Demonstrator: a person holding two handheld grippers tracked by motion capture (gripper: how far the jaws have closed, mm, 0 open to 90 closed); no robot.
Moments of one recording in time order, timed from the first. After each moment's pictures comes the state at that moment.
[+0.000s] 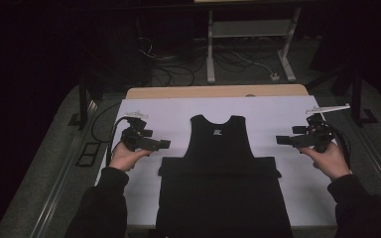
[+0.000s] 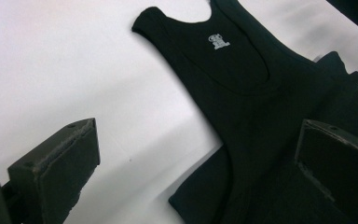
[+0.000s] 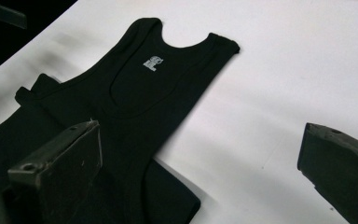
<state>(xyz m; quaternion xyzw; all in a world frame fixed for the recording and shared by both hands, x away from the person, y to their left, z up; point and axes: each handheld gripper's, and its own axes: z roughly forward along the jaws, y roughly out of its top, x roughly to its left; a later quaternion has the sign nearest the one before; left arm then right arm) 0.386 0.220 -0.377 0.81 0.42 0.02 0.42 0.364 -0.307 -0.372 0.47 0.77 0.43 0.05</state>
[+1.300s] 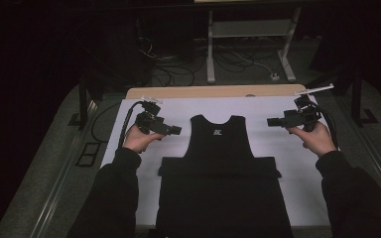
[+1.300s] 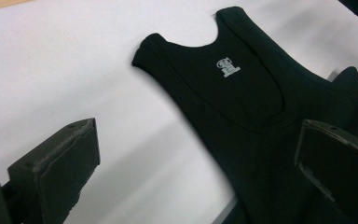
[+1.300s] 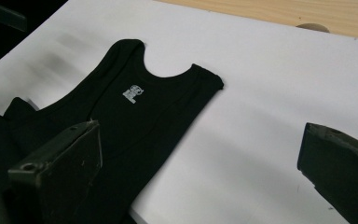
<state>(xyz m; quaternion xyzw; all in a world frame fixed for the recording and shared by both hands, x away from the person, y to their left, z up) 0.439 0.188 -0.374 0.83 0.40 0.02 0.39 0.421 -0.290 -0.362 0.48 0.77 0.42 0.05</state>
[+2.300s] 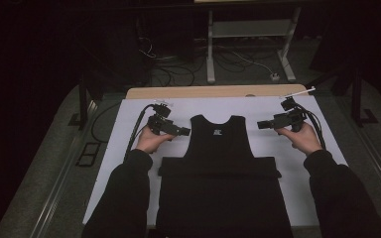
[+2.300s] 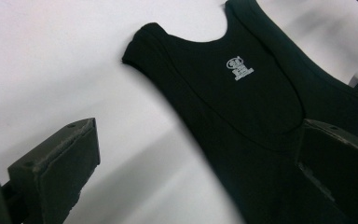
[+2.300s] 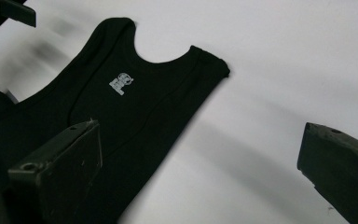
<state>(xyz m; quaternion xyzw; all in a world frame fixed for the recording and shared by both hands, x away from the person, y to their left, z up) 0.457 0.163 -0.409 0.83 0.40 0.00 0.39 0.445 -0.270 -0.394 0.48 0.78 0.39 0.02</state>
